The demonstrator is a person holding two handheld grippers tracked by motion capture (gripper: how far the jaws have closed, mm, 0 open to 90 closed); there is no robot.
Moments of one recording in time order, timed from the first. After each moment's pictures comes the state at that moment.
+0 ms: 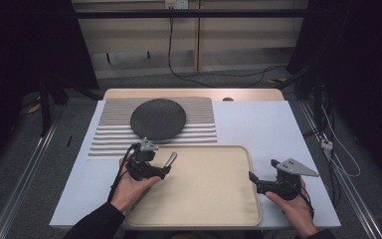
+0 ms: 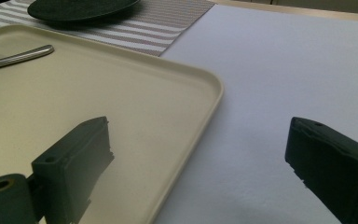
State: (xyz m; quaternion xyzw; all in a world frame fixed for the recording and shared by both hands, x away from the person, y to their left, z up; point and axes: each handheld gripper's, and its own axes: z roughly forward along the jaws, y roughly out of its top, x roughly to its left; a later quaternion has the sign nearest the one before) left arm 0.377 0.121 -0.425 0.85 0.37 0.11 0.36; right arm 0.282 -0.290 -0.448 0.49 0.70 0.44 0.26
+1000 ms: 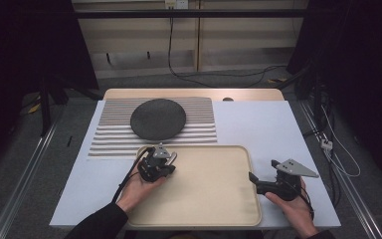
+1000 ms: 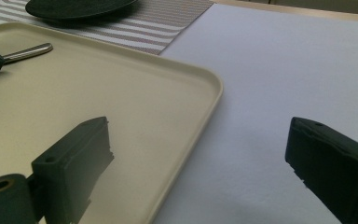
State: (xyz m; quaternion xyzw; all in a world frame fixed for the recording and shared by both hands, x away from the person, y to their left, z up) left arm 0.379 0.096 -0.448 0.89 0.28 0.08 0.34; right arm 0.280 -0.289 -0.447 0.49 0.71 0.44 0.27
